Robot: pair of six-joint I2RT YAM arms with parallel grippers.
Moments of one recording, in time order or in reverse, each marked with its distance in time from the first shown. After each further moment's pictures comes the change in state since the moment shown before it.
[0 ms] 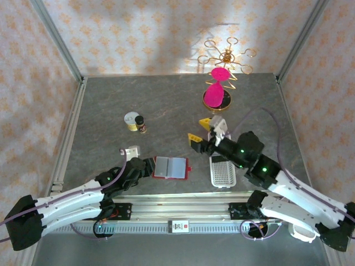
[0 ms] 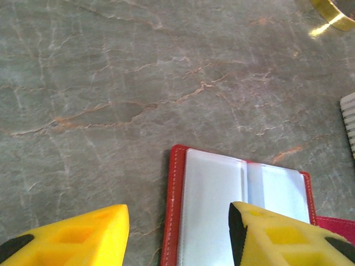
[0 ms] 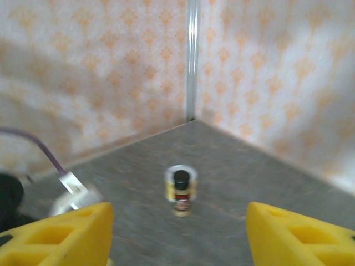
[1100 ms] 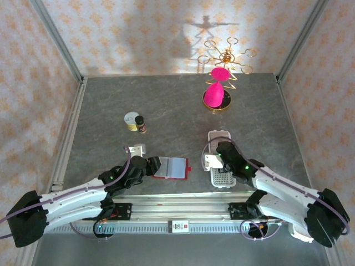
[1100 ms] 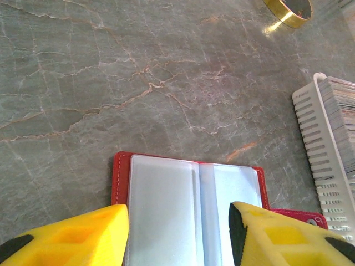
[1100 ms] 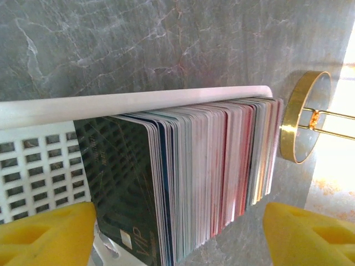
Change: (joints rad) left arm 0.000 0.058 -0.006 0.153 0.087 0.031; right arm -0.167 0.216 -0.296 -0.328 0.381 -0.956
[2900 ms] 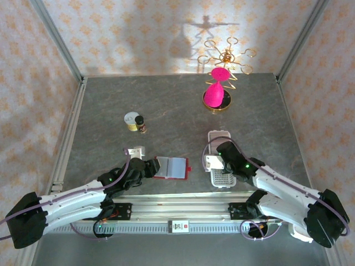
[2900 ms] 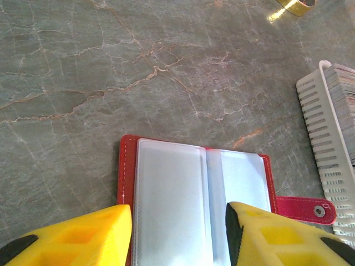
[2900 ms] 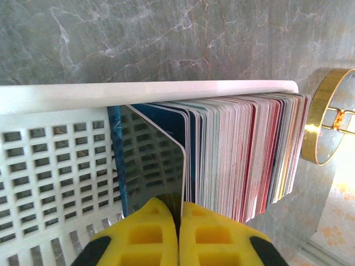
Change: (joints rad) left arm 0.000 -0.023 -0.041 0.010 0.026 -0.008; right arm -0.014 -0.020 0.031 -0.108 -0.043 0.018
